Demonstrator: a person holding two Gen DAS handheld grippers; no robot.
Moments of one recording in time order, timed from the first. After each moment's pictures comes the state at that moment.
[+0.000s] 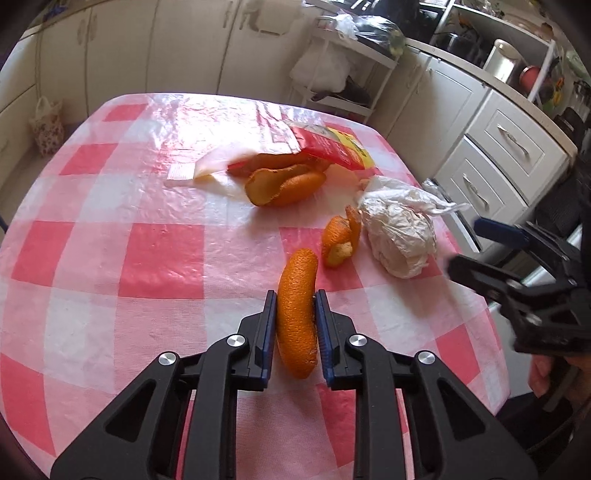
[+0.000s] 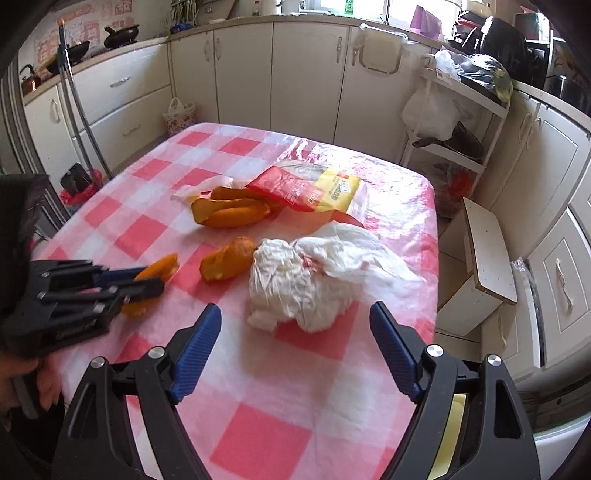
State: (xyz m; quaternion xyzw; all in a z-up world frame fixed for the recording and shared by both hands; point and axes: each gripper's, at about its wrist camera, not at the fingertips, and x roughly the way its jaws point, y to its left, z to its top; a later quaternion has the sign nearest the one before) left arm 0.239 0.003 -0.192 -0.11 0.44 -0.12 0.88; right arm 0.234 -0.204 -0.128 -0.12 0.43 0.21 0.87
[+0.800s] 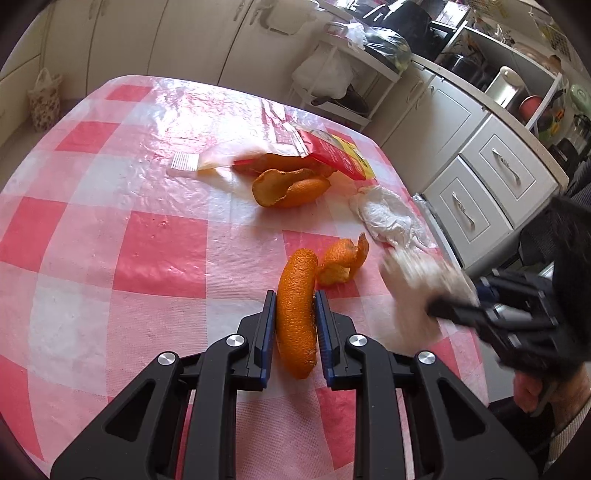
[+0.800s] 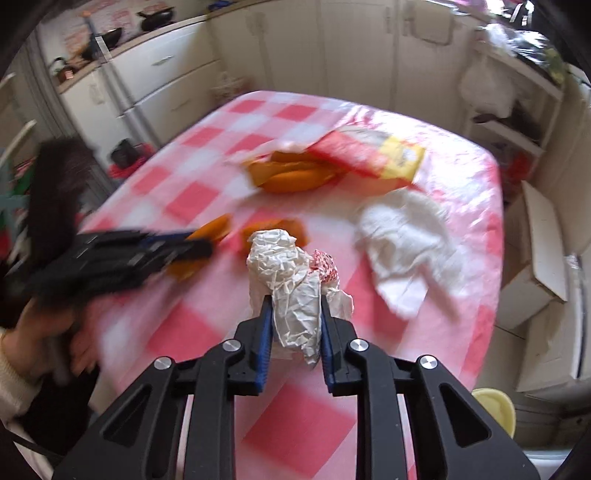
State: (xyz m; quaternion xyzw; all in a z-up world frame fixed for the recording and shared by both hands) left arm 0.244 0.020 -0.199 -0.17 0.44 -0.13 0.87; right arm 0.222 -0.207 -0.135 -0.09 0.49 0.34 0.80
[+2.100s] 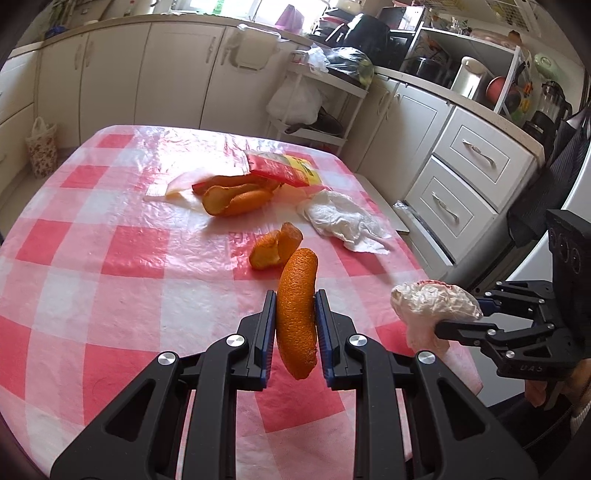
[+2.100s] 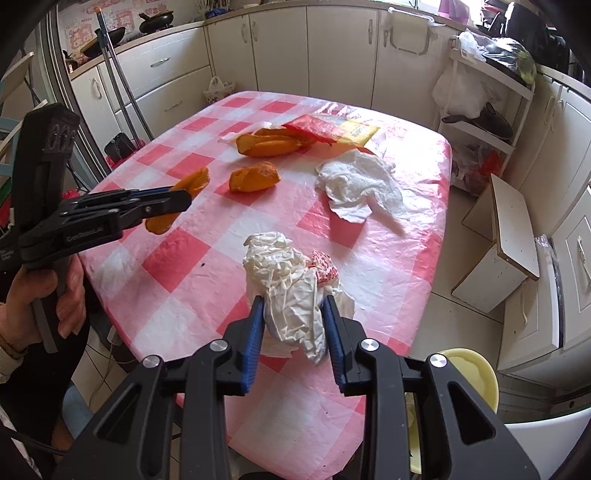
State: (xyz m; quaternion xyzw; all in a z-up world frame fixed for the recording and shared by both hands) left arm 0.187 -0.024 -0.174 -0.12 0.37 -0.14 0.91; right arm 0.170 -0.262 -0.135 -0.11 0.46 0.30 0.83
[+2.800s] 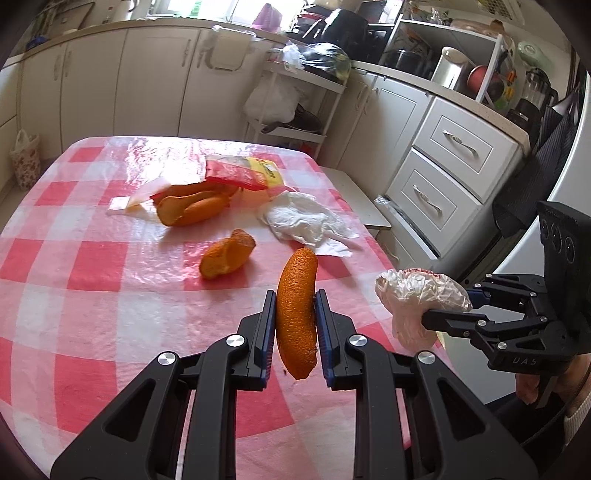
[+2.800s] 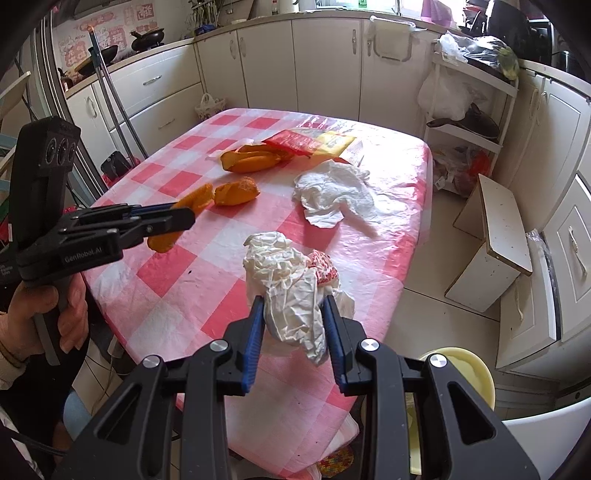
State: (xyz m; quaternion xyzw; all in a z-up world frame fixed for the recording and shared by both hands) left arm 0.191 -0.060 -0.162 -0.10 0.37 -0.17 0.91; right arm 0.170 -0.289 -0.125 -0.09 0.44 0.29 0.85
